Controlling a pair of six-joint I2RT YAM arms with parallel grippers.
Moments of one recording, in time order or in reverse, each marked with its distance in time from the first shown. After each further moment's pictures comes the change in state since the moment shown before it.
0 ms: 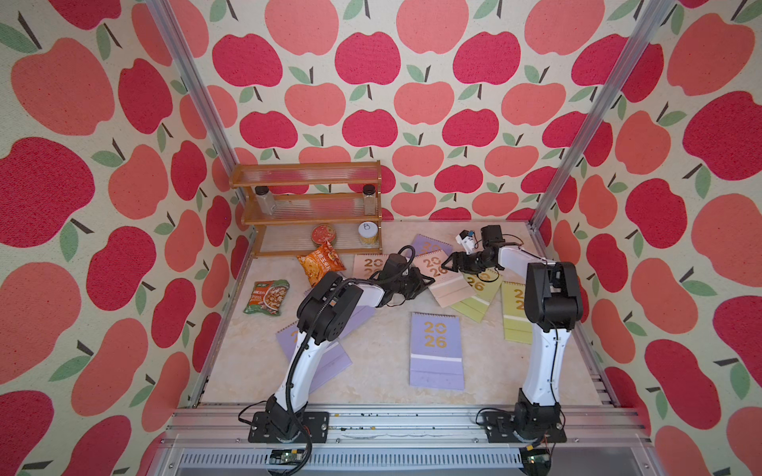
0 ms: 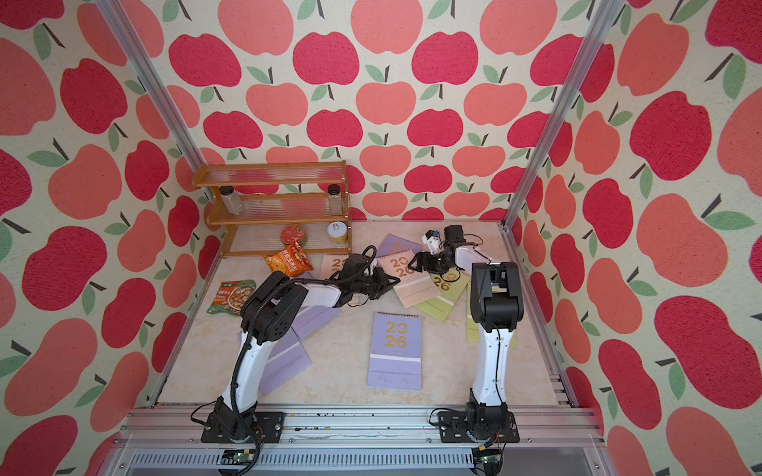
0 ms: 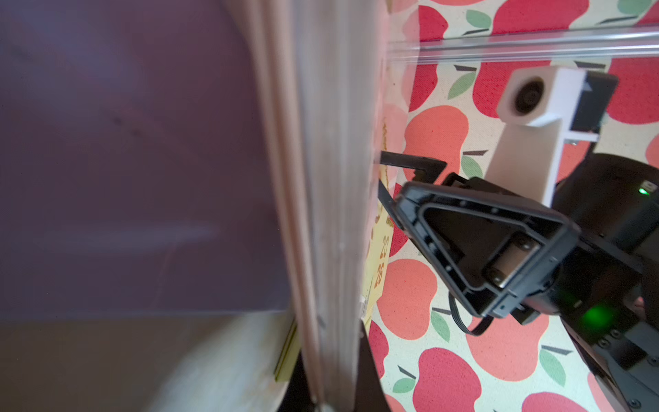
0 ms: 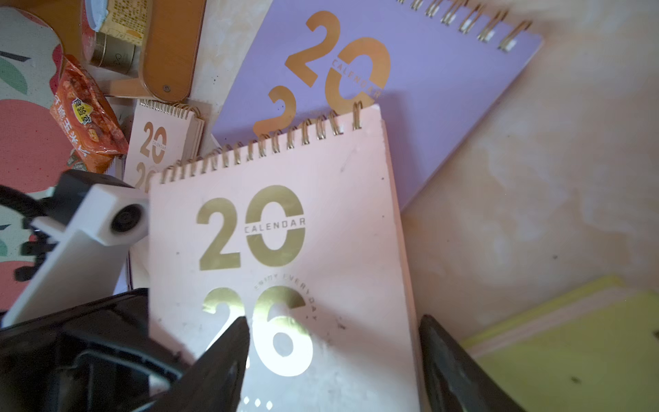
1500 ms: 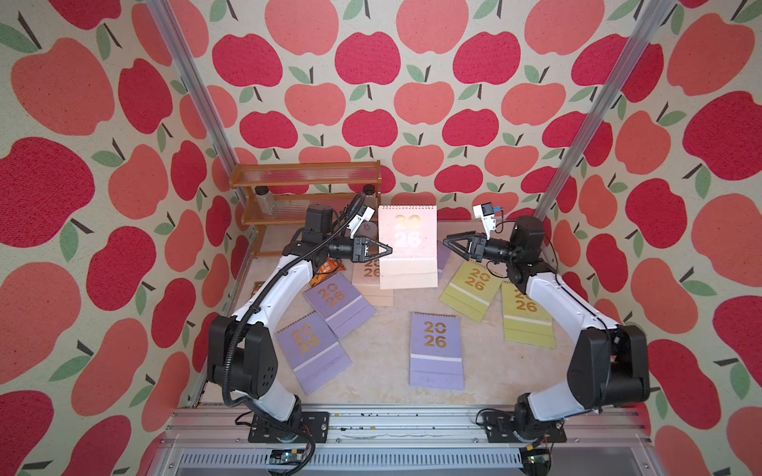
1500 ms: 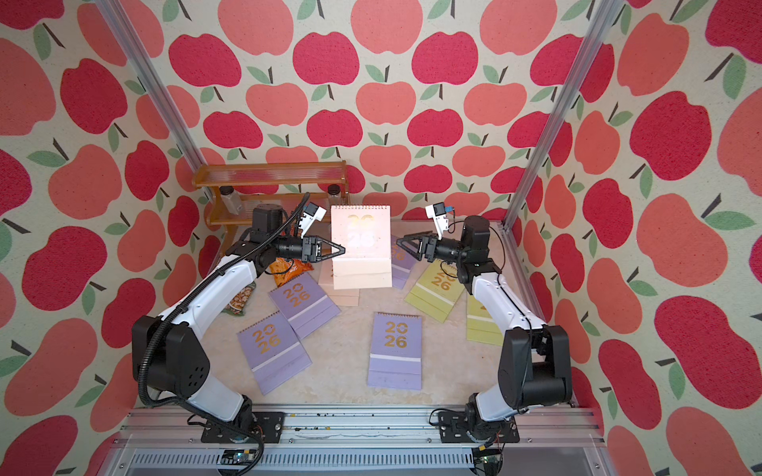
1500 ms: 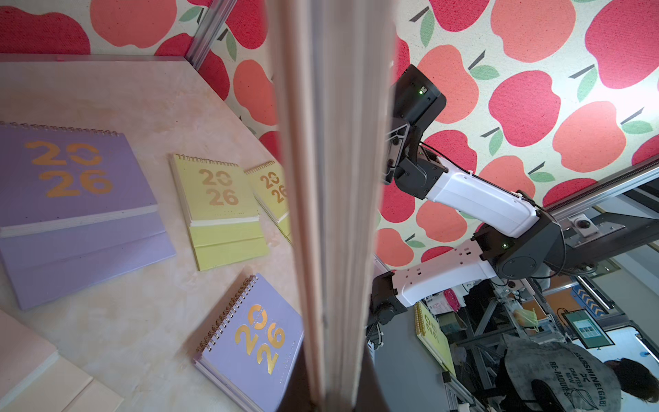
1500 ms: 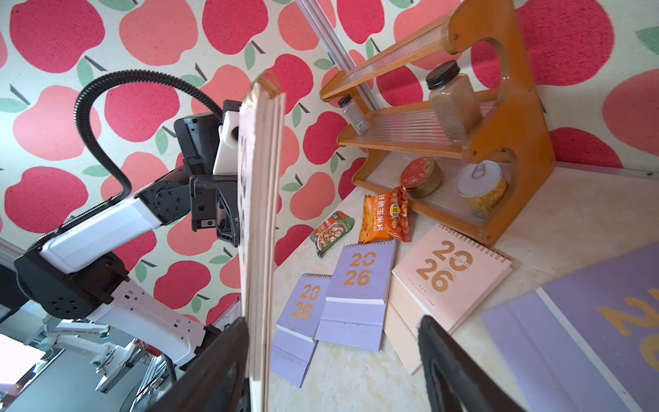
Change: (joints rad) left arm 0.373 -0.663 0.024 -0.742 0.683 0.987; right arm 0.070 -0.659 -0.443 0.737 -0.475 0.481
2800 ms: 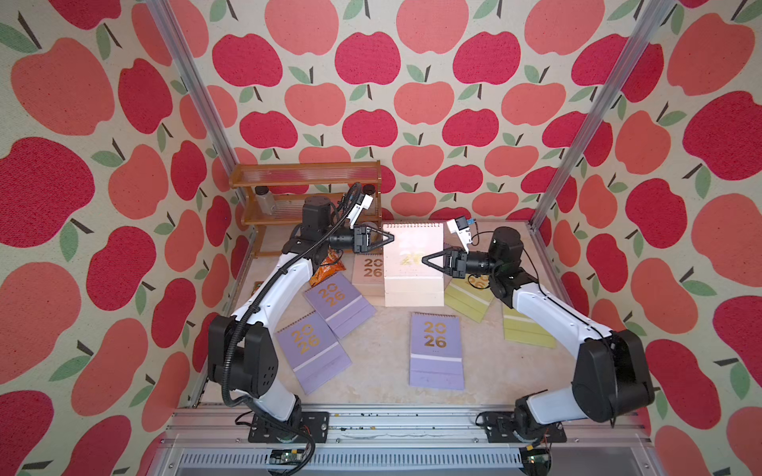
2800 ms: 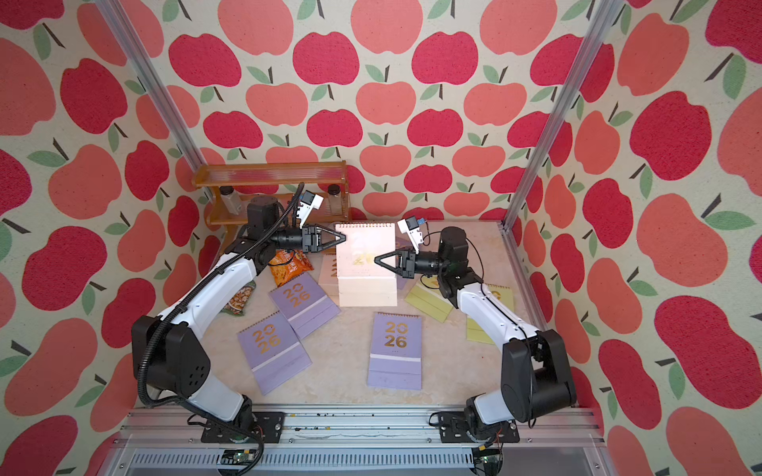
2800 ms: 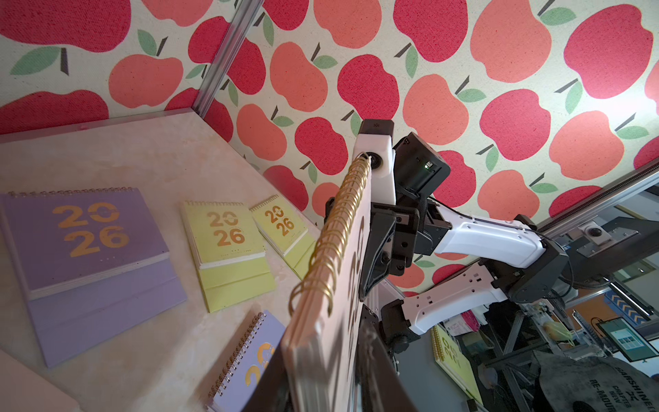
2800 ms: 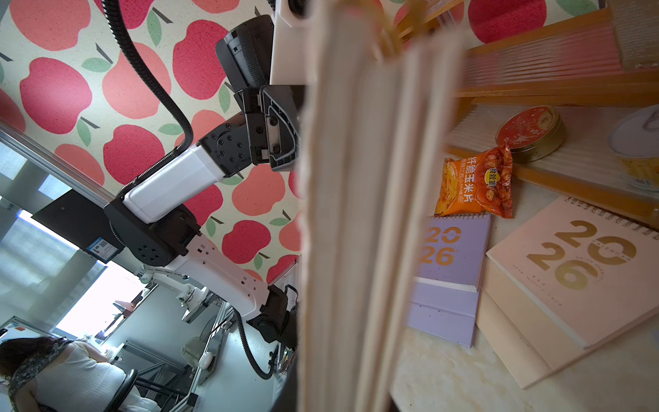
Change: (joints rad) left arm -0.005 0.012 0.032 0.187 -0.040 -0.123; right arm 0.166 -0.053 -0.101 0.103 -0.050 0.126
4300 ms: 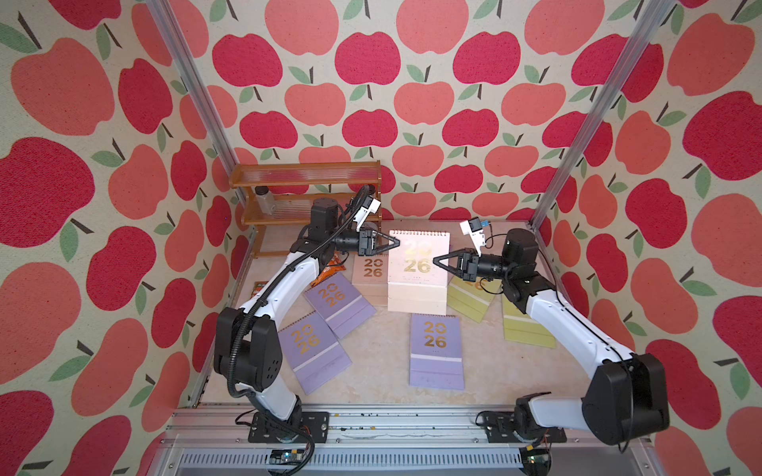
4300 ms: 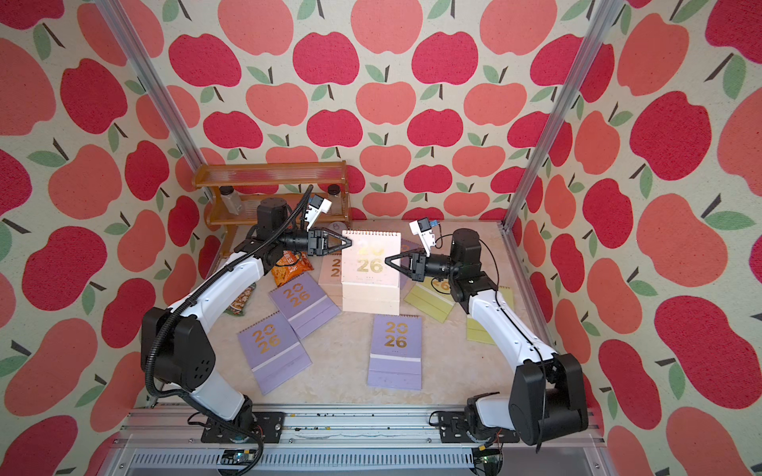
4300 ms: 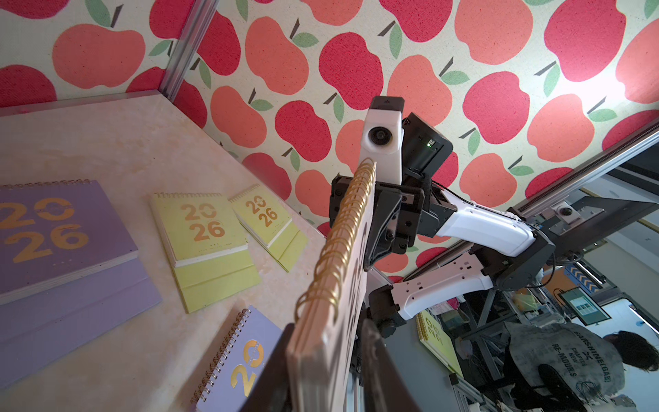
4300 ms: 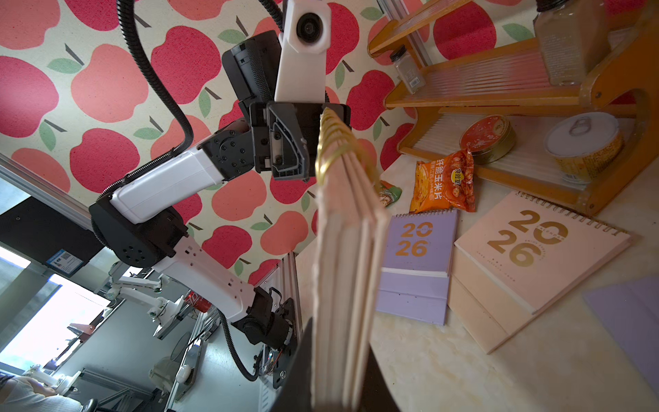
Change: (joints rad) left arm -0.028 0.044 0.000 0.027 0.057 0.002; right arm -0.060 -0.115 -0.018 -0.206 0.046 -0.107
